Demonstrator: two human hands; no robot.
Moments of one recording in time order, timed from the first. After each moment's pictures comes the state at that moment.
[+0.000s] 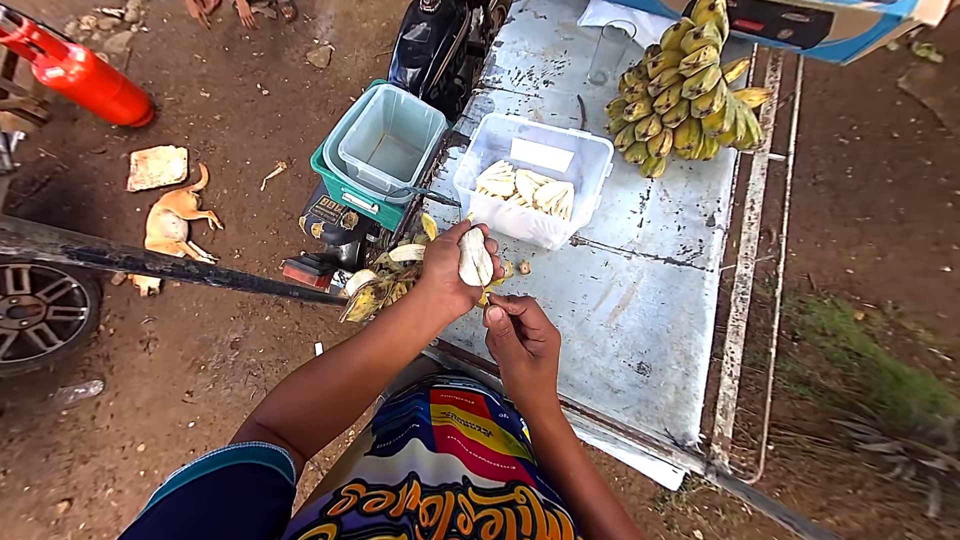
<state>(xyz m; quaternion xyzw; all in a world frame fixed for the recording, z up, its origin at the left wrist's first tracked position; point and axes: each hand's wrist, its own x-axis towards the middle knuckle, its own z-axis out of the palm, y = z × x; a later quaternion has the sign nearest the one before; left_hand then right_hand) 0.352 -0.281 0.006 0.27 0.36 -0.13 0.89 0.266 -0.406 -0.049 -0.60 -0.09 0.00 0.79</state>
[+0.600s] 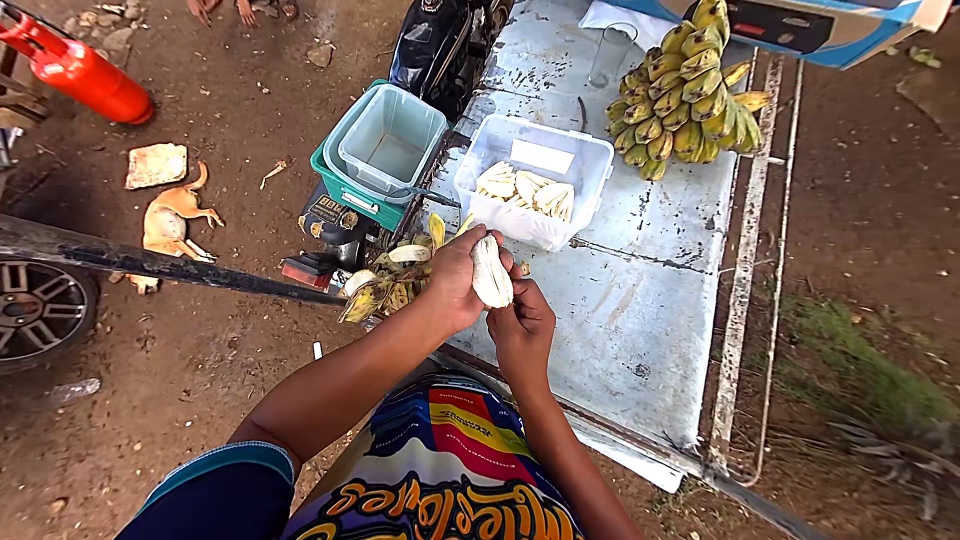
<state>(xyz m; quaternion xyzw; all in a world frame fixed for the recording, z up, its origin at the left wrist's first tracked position) 0.335 -0.290 0.007 0.32 0.26 -0.13 0.90 0.289 -0.397 -0.068 -0.61 -0.03 -0.02 0.79</state>
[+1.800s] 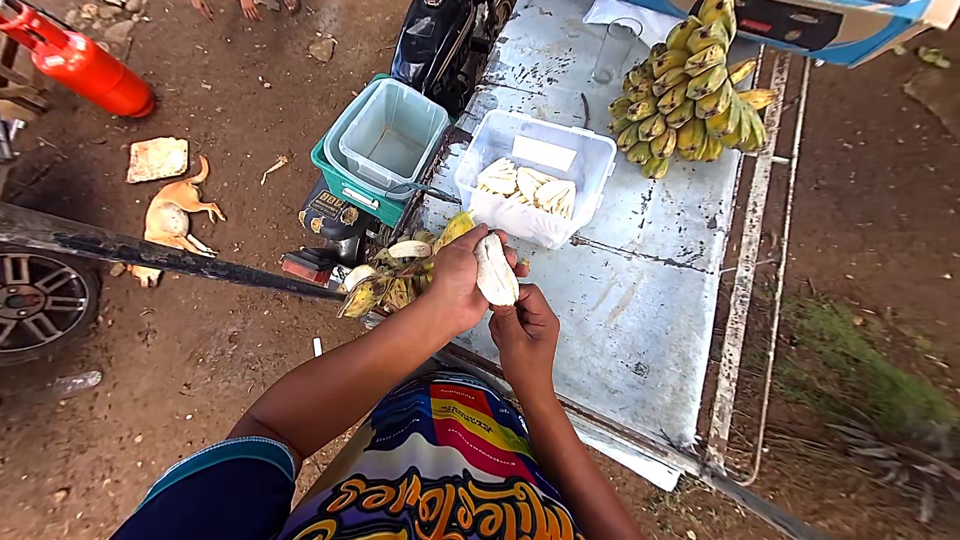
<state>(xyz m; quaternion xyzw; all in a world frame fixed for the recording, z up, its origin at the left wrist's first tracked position) 0.335 -0.297 0.011 0.30 0.29 -0.12 0.90 0.280 -0.407 -0.066 -0.61 -0.05 -0.01 0.79</state>
